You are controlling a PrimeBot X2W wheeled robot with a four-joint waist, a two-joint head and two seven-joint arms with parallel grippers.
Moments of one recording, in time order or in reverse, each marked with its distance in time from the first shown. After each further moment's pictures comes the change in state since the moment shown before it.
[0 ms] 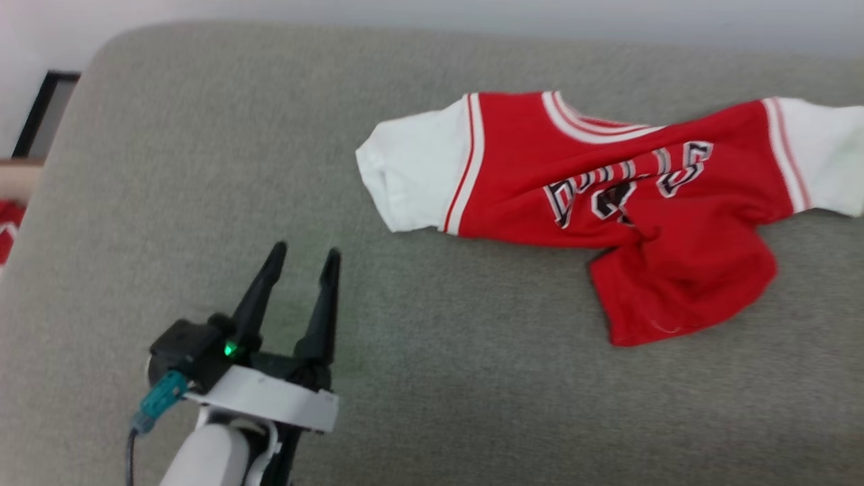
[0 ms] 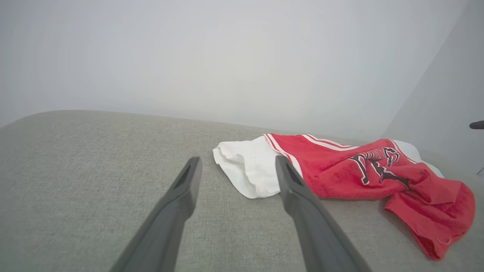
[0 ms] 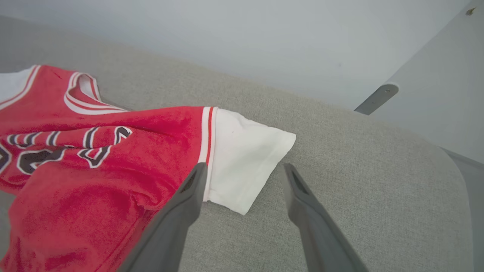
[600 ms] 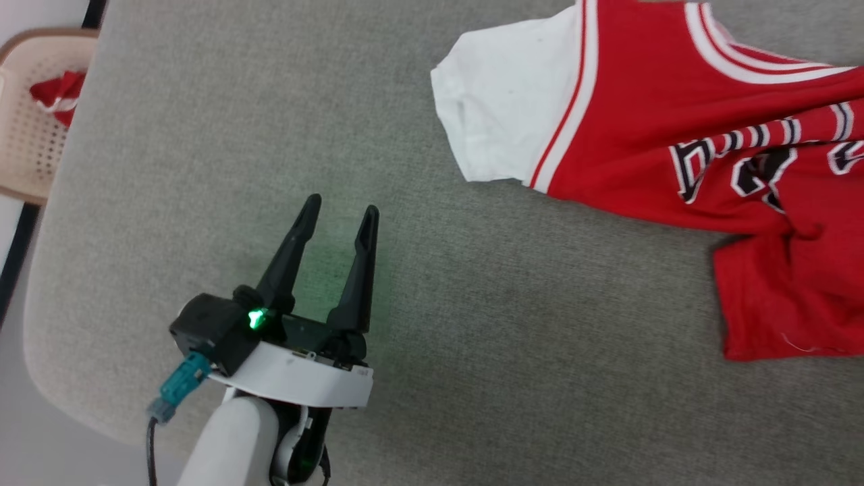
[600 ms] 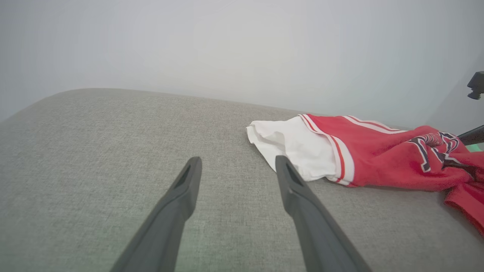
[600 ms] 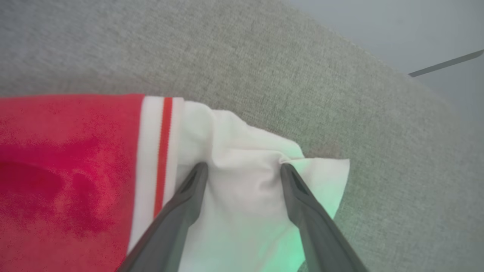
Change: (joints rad) left arm -0.071 -0.133 0.030 -0.064 0.108 -0.074 0.000; right arm -0.366 -0.137 0.272 0.248 -0.035 -0.001 0.254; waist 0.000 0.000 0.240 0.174
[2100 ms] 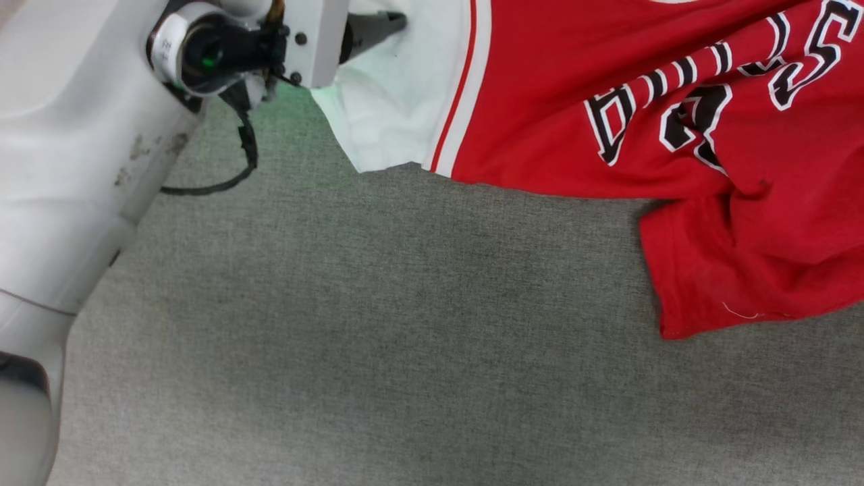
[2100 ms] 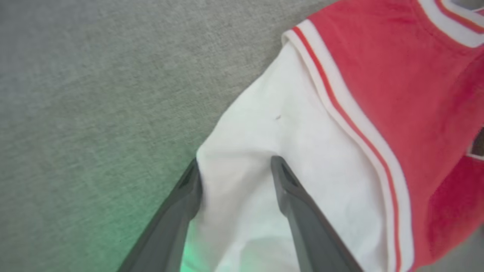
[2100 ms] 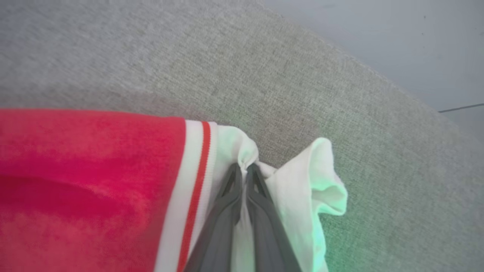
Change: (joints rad) left arm -1.184 0.317 -0.743 0.572 -0.850 -0.002 1.037; right arm -0.352 0.071 0.360 0.016 0.186 0.001 -0.126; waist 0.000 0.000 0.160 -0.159
